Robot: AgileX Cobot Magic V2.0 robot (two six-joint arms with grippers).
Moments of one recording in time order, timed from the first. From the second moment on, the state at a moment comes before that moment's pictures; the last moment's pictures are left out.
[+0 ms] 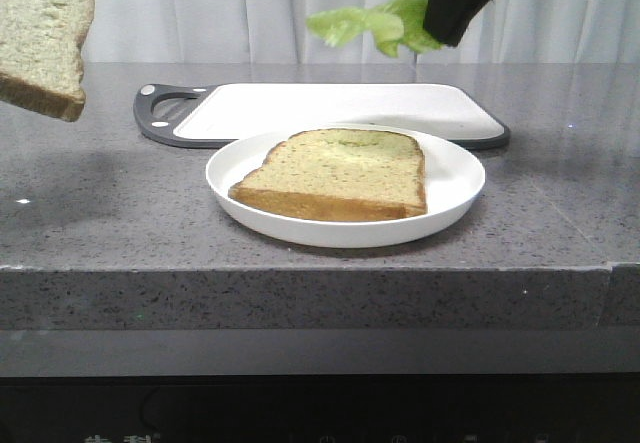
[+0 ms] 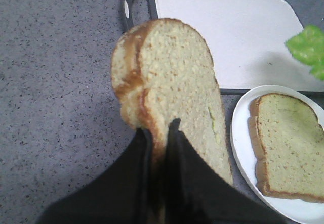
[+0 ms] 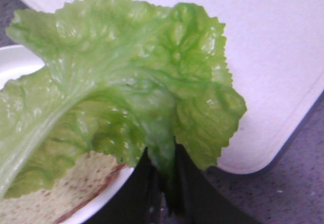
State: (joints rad) left arm -0.18 0.96 -0.89 -0.35 0.63 0.07; right arm 0.38 1.61 -1.43 0.11 0.85 -0.31
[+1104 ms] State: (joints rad) left arm -0.18 0.96 -0.89 -0.35 0.62 0.07; right arm 0.54 1.53 -1.16 0.12 0.69 -0.31
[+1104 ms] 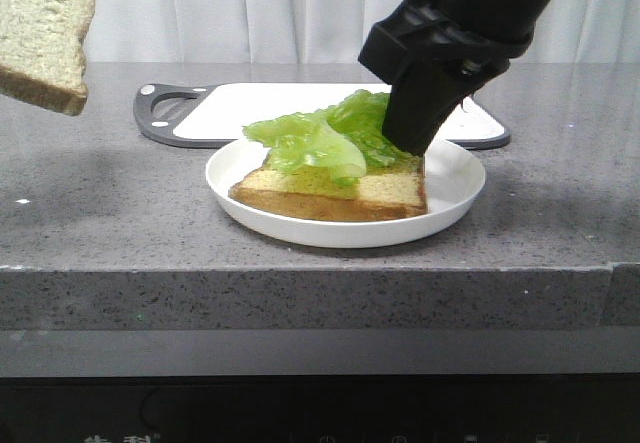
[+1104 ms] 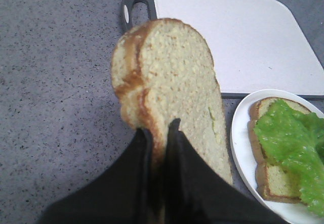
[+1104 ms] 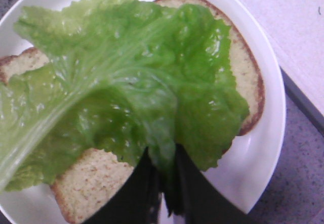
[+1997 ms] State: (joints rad) left arm -0.18 0.96 -0.89 -0.35 0.62 0.07; right arm 0.54 1.44 -1.16 0.10 0.74 -0.27
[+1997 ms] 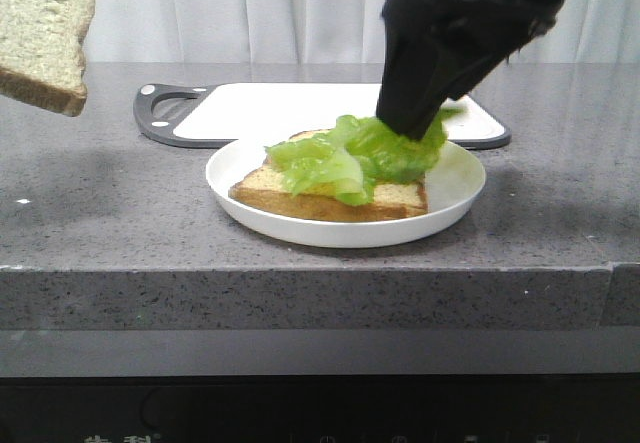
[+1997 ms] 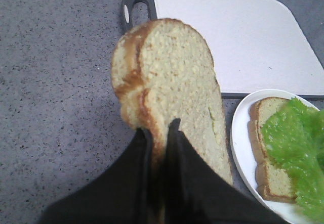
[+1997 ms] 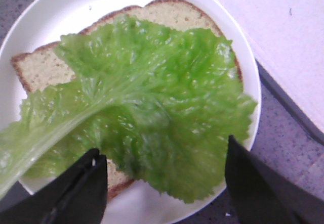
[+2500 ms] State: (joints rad) left arm -0.18 0.96 -0.89 -0.35 0.62 0.07; right arm 0.54 1.28 -1.15 0.09 0.79 -0.25
